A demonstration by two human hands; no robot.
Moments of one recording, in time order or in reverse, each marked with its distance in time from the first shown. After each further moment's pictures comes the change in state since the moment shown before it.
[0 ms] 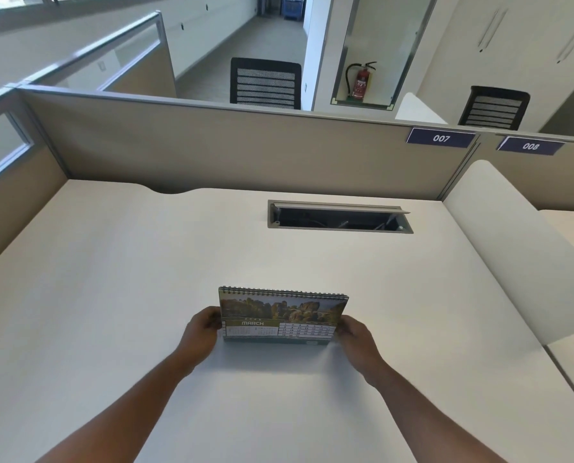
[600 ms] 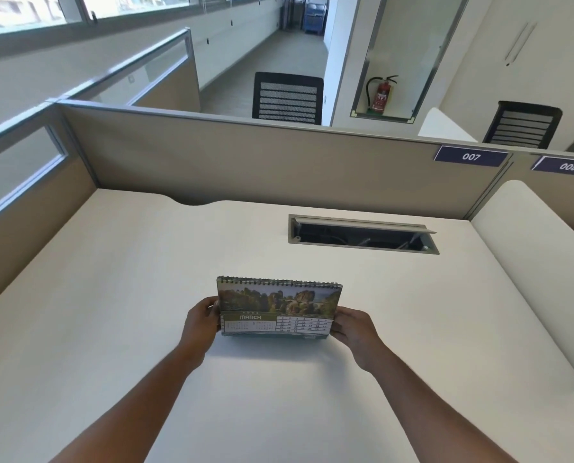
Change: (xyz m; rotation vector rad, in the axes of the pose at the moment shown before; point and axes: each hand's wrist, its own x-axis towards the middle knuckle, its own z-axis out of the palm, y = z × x) left_hand 0.039 0.017 -0.037 -0.303 0.206 -0.074; right_hand 0.052 -0.065 0.033 0.493 -0.104 0.195
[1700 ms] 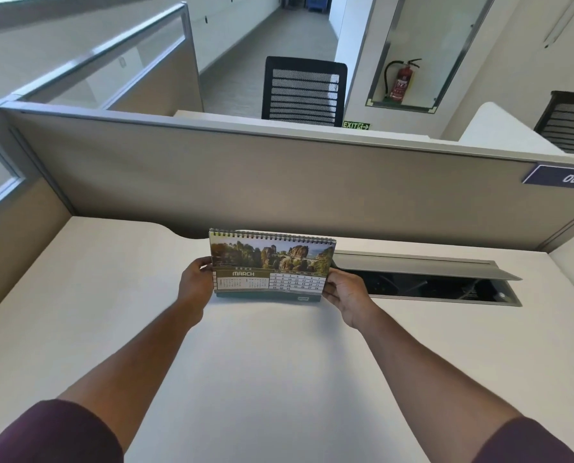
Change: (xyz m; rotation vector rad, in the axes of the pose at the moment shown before) left_hand 0.279 0.094 -0.022 0.048 0.142 -0.075; right_hand 0.240 -0.117 0.142 0.081 0.123 0.016
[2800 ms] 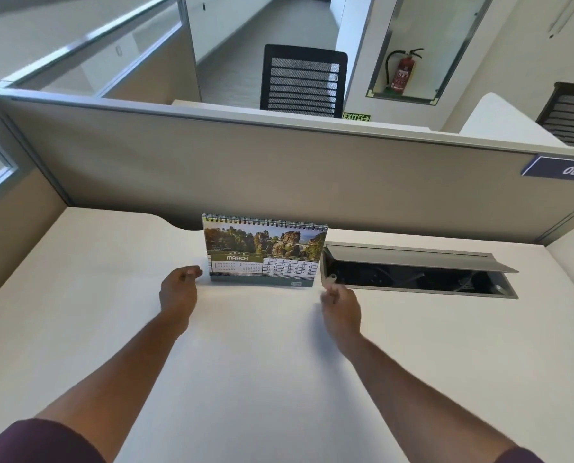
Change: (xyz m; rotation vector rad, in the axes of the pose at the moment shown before) left_hand -0.006 -0.032 -0.021 0.083 0.162 -0.006; right_hand -0.021 0.060 -0.011 -0.550 0.246 -0.274
